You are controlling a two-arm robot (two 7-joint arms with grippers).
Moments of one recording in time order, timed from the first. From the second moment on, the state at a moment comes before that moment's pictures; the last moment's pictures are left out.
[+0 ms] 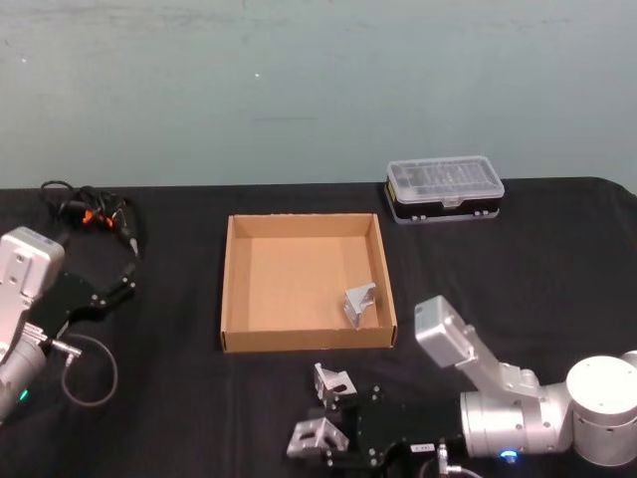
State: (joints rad) left arm -0.20 0.60 0.45 -1.41 -0.25 -0.12 0.03; right arm 0.39 0.60 -0.74 -1.38 0.46 -0.01 0.90
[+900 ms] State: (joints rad) left arm -0.20 0.60 0.45 -1.41 -0.25 -0.12 0.03; right arm 0.47 0.48 -0.61 -1.22 0.55 -0.09 0.80
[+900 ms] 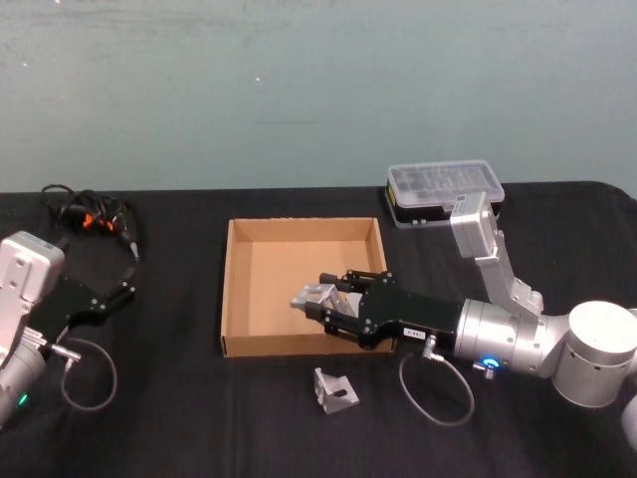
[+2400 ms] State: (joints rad) left arm -0.20 0.60 0.45 -1.41 -0.25 -0.12 0.03; right arm 0.59 0.35 -0.61 -0.99 0.46 -0.06 0.74
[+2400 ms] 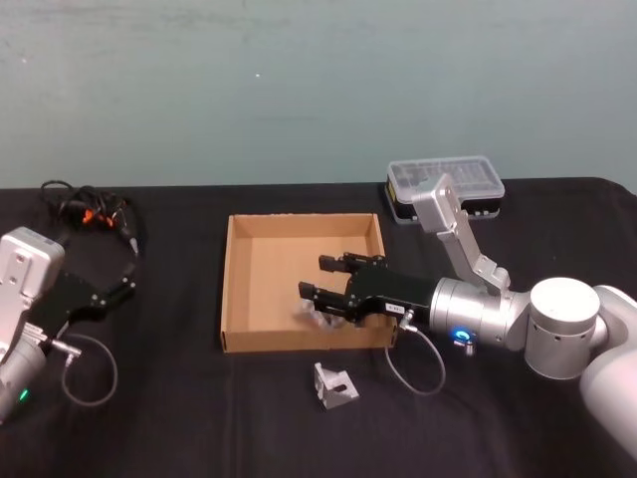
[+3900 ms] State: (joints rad) left arm -0.20 0.60 0.45 -1.41 -0.25 -0.12 0.03; right arm 0.50 0.49 -0.63 -1.20 0.50 -0.10 0.93
